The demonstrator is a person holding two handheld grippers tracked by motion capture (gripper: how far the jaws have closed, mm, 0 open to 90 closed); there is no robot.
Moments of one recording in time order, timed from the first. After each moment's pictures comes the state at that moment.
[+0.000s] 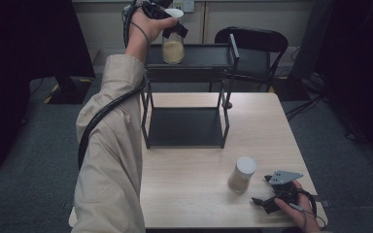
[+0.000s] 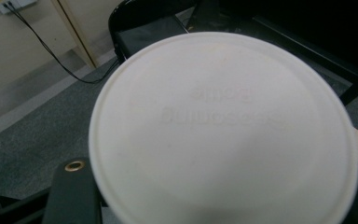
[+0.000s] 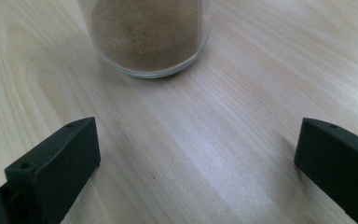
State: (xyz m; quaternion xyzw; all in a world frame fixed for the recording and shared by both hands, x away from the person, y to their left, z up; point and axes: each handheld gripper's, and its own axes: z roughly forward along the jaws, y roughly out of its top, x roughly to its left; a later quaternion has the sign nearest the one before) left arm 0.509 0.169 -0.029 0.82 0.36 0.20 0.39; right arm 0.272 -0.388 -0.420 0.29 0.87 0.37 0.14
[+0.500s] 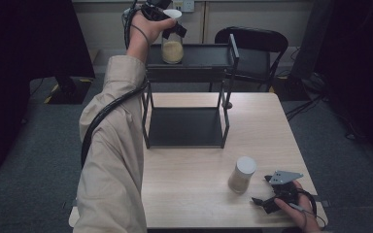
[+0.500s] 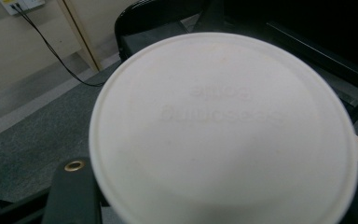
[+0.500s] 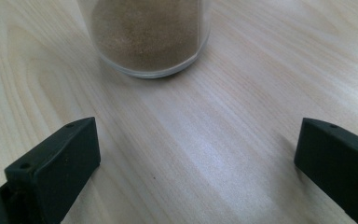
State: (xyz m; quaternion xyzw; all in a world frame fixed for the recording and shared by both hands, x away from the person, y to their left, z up) left arm 0.512 0.174 -0.040 0.81 0.37 0.21 0.40; right arm 0.272 -0.388 -0.420 0.29 0.87 0.37 0.14
